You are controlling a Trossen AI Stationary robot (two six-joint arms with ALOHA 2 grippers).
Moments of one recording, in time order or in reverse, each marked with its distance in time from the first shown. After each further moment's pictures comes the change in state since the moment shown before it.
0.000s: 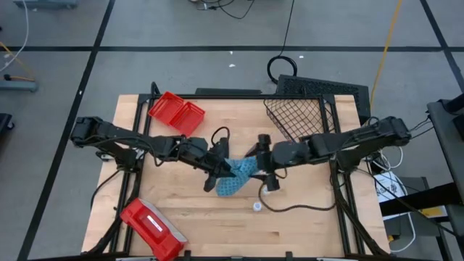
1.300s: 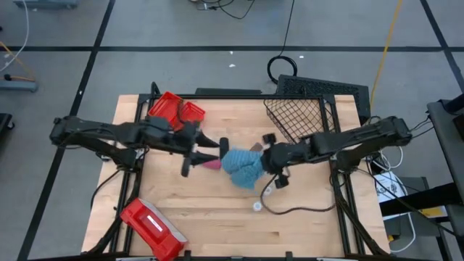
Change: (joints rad) left arm 0.019 -0.323 0.073 -0.132 -0.103 -0.005; right arm -0.016 -0.042 0.000 -0.230 0.043 -0.106
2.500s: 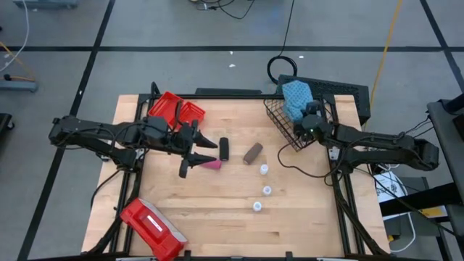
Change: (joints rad) left arm -0.002 -0.009 -0.002 -0.026 0.000 0.065; right arm -0.606 -0.486 -0.805 0.400 0.547 -0.668
